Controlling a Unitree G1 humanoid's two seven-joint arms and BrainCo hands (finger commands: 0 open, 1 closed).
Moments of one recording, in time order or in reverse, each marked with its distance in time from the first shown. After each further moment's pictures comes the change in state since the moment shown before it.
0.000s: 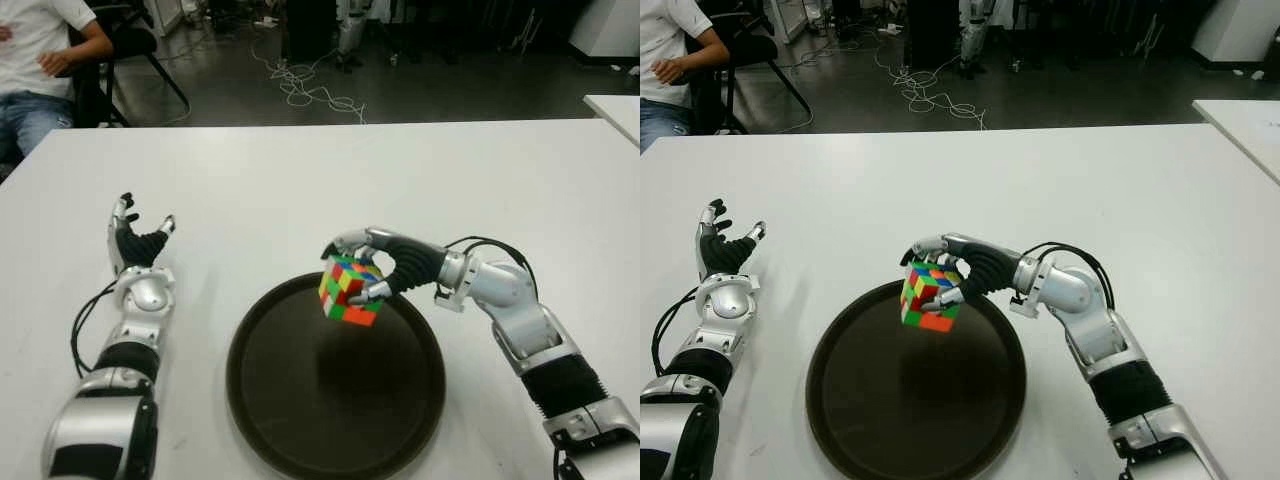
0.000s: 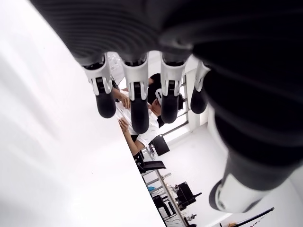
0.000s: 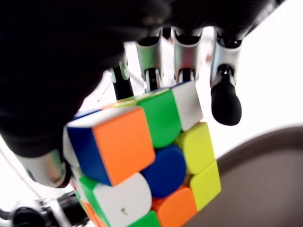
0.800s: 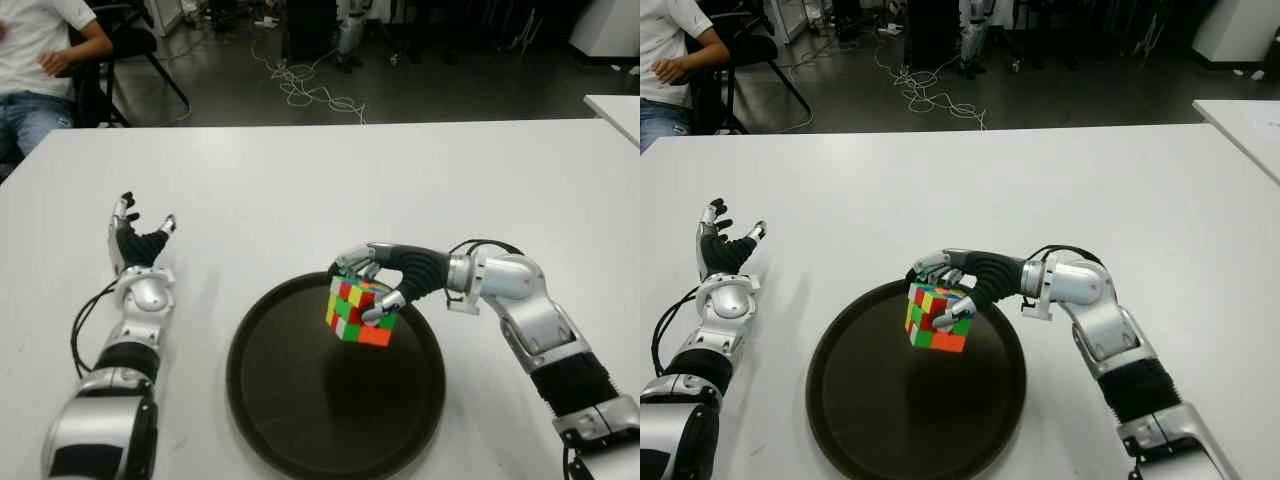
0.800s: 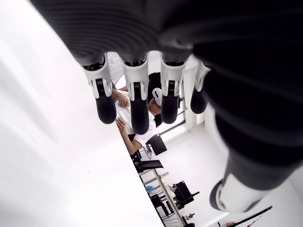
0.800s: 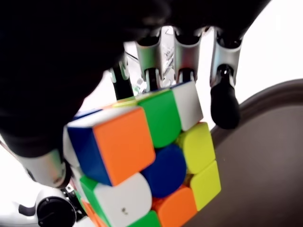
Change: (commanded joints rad) left arm -0.002 0.006 -0.005 0.003 0.009 0.013 0.002; right arm -0.028 -0.039 0.013 -0.008 0.217 0.154 0.328
